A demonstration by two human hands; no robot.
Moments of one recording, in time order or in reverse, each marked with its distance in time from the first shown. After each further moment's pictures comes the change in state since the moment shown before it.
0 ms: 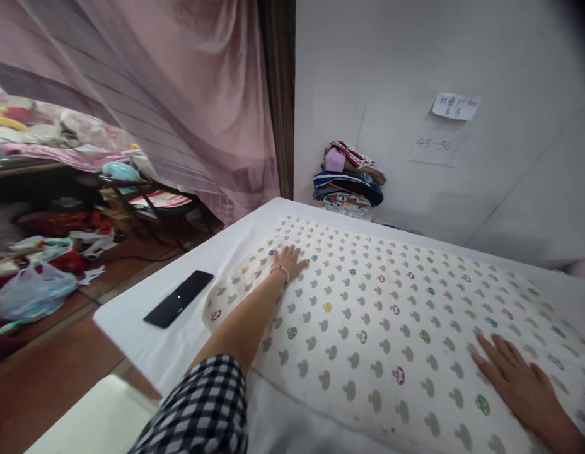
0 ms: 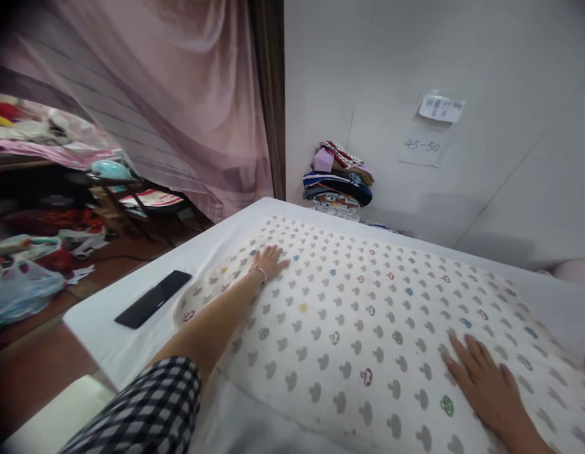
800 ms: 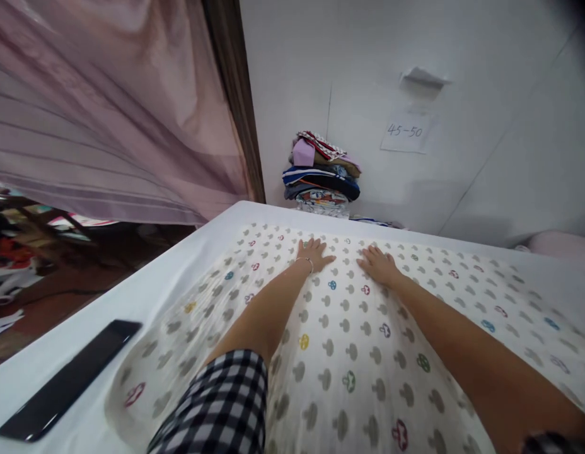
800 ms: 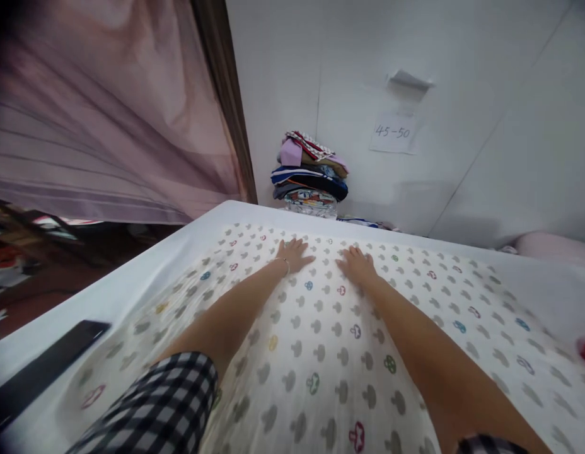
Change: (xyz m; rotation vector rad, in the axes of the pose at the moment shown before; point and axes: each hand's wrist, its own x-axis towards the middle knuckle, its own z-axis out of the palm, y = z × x) left_hand 0.122 0.134 0.020 -0.016 -0.089 0.359; right_hand 0.276 -0.175 0.005 0.075 -0.343 0.014
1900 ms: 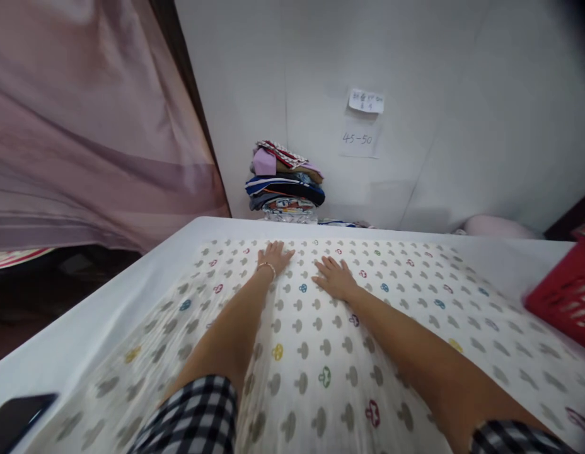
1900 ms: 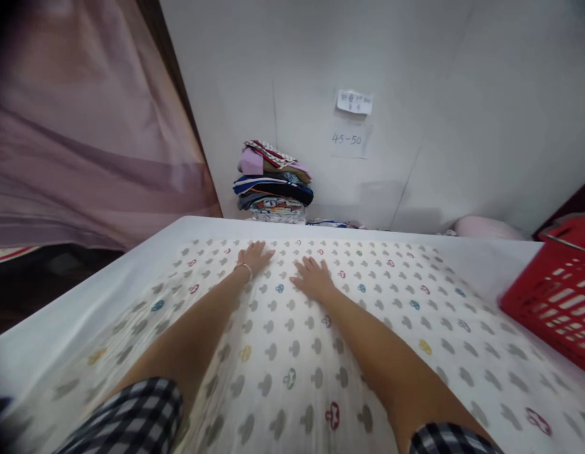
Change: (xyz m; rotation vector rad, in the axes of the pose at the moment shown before) left_hand 0.012 -0.015 -0.021 -0.024 0.094 -0.198; right_hand -0.027 -0.042 0.006 0.058 -0.024 -0.144
